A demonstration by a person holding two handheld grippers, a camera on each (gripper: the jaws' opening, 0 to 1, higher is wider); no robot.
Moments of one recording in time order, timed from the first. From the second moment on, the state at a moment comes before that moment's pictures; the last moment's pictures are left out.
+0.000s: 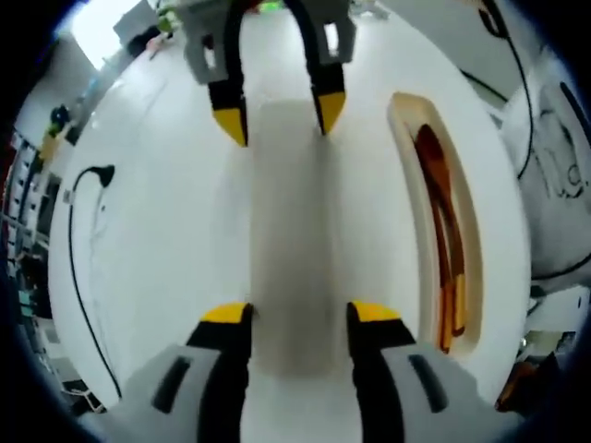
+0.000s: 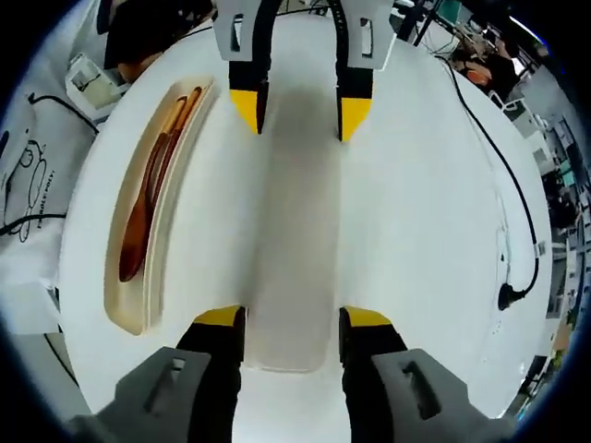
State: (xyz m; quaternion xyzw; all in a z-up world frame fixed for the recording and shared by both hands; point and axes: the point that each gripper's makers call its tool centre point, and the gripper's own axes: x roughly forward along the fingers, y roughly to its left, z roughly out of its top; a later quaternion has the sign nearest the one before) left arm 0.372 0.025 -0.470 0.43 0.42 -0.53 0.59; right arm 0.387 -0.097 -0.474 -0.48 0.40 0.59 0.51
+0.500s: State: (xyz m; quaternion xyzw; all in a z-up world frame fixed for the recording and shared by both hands) left arm 0.368 0.024 -0.473 0.41 0.45 -0.53 0.59; right arm 0.385 -0.098 -0.474 -0.48 0.42 0.58 0.51
